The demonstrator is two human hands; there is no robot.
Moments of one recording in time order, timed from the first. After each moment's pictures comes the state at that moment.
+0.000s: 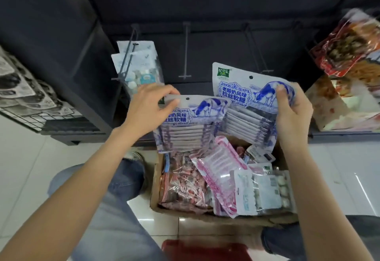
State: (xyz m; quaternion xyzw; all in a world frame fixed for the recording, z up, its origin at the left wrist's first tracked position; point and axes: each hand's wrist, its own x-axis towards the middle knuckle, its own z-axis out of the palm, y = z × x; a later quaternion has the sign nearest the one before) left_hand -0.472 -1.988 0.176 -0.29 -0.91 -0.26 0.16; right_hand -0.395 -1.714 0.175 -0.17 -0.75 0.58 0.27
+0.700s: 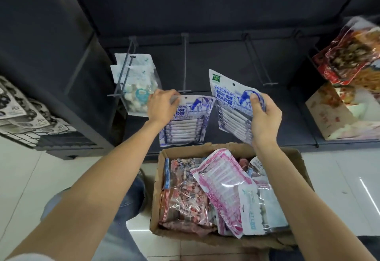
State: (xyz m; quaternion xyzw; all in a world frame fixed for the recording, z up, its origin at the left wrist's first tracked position) left_hand -0.578 -1.958 0.099 -0.12 -0.95 -0.24 0.12; right_hand -0.462 -1.745 0.139 -0.25 -0.71 0.61 0.23
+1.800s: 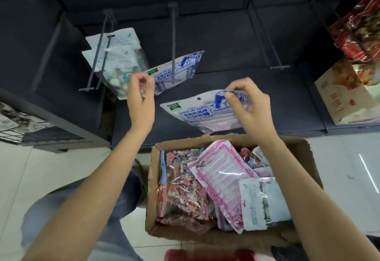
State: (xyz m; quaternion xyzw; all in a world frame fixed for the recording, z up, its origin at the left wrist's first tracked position) left_hand -0.572 -1.956 0.086 -0.06 -0.82 -0.54 0.17; right_hand -0.489 -1.728 0.112 0.04 -0.83 0.52 0.18
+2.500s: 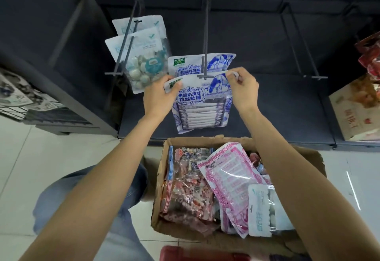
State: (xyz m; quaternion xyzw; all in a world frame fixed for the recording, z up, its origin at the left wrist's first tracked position) left_hand -0.596 -1.989 0.061 0.00 -0.91 -0.41 0.05; right_hand -0.583 -1.785 0.071 -0.15 -0.83 0.53 0.11
